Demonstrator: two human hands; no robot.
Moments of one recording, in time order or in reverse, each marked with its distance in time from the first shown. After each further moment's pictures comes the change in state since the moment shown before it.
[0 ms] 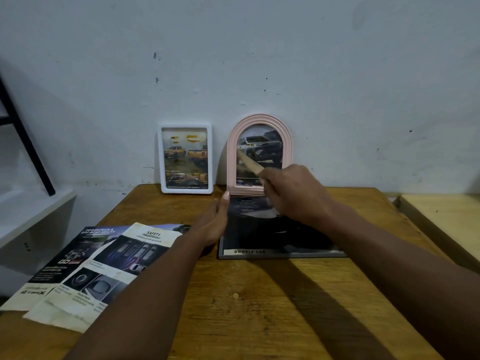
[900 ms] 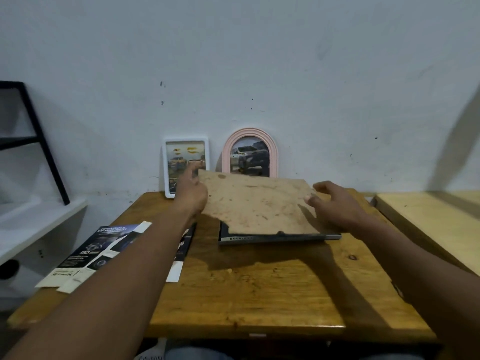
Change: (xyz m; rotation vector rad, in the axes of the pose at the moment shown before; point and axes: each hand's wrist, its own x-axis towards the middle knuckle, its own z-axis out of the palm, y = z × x) left_hand -0.097 0.069 -0.037 -0.297 0.350 0.244; right_hand -0.111 0.051 -0.021 0.535 -0.029 0.811
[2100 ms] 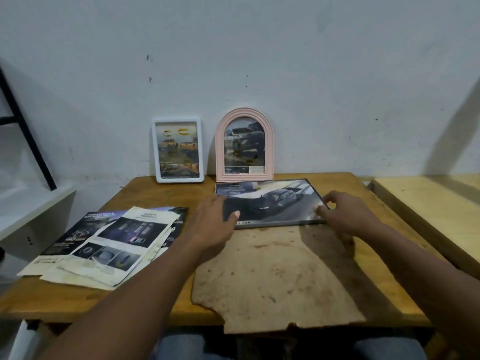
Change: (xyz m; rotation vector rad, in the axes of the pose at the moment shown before) left_hand -0.029 -0.094 0.041 0.791 -0.264 0.280; right_hand -0.019 0.041 0.003 -0.405 -0.043 0.065
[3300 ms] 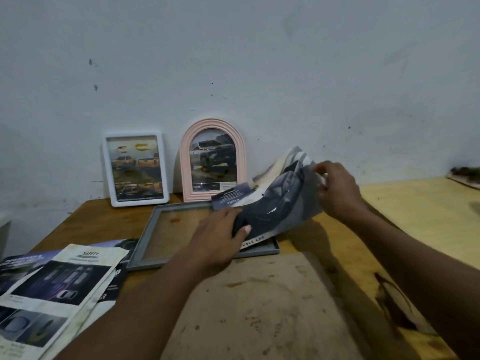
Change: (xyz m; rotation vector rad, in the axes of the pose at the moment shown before) left_hand 0.070 0.047 0.044 0.086 -0.063 0.344; right_hand 0.080 0.017 -0.028 0.194 0.414 -0.086
